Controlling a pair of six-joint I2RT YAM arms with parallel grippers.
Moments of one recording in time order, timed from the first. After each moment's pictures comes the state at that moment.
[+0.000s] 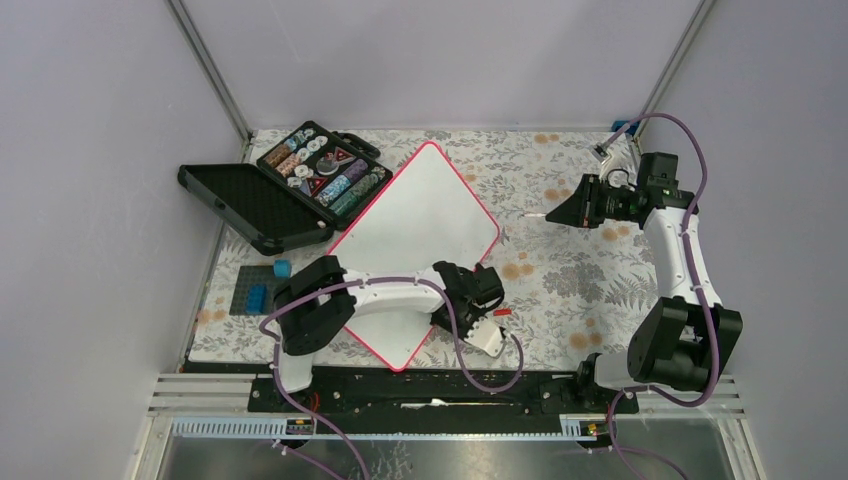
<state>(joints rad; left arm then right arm) -1.18 1.90 1.30 -0.79 0.06 0.96 -0.22 1.39 1.19 -0.79 -1.06 -0.14</state>
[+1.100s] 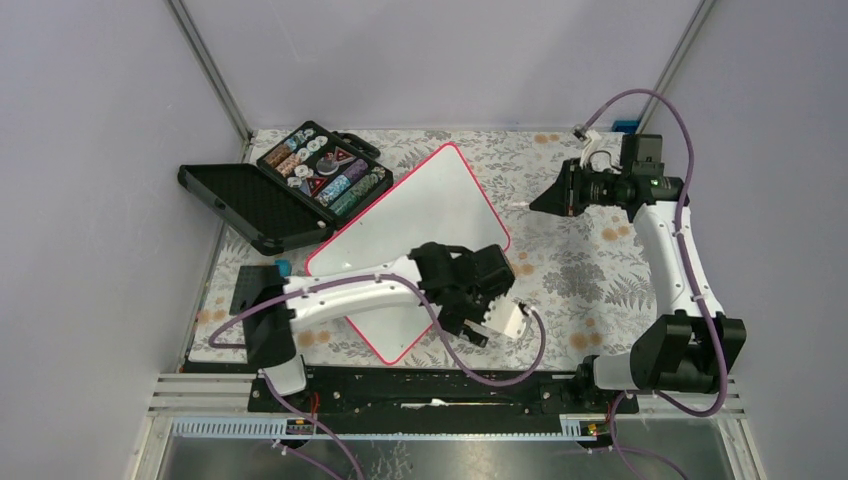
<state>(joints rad) -1.24 1.75 1.50 -0.92 0.00 0.86 -0.07 1.37 1.28 -0.79 -1.02 -0.14</state>
